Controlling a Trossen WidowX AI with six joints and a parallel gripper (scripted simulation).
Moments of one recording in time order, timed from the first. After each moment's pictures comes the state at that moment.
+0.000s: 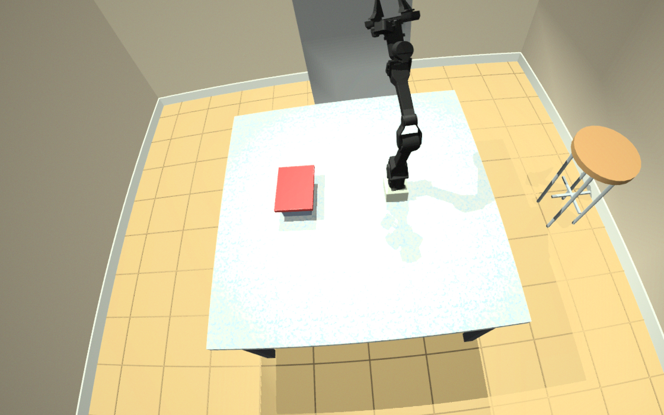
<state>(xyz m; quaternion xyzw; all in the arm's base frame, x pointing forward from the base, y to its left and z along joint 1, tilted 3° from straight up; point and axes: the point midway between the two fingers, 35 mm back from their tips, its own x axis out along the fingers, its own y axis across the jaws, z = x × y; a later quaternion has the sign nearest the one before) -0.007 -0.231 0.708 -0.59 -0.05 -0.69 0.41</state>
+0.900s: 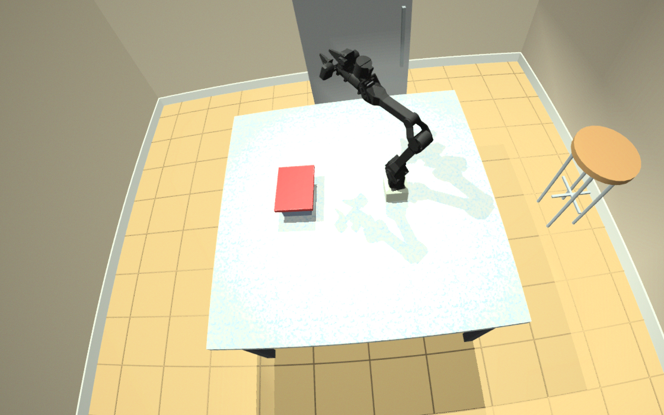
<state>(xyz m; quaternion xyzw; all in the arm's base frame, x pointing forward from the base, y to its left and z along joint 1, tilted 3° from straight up) 0.186 -0.311 0.496 0.00 -0.17 -0.47 0.87</state>
